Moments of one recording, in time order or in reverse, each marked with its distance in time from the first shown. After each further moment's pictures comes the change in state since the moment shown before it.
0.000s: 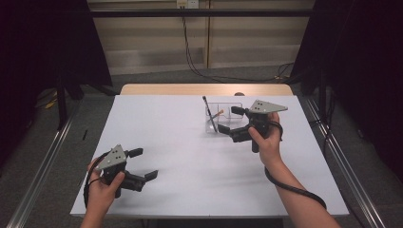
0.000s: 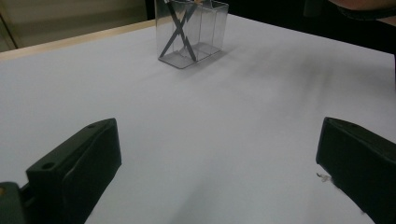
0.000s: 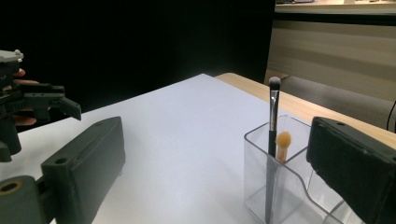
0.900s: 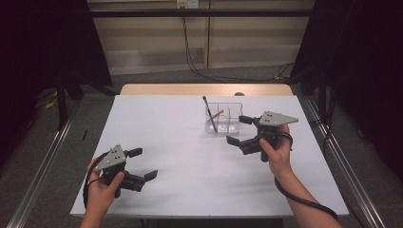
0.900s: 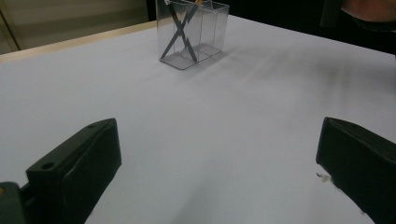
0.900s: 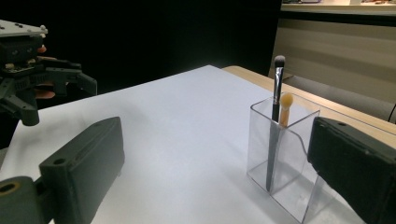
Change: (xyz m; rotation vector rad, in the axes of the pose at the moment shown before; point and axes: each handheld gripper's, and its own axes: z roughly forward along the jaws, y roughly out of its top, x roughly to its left) left arm 0.000 0.001 -0.002 0.004 0.008 0.008; right arm 0.007 -0.020 -0.031 0.009 0.021 -0.033
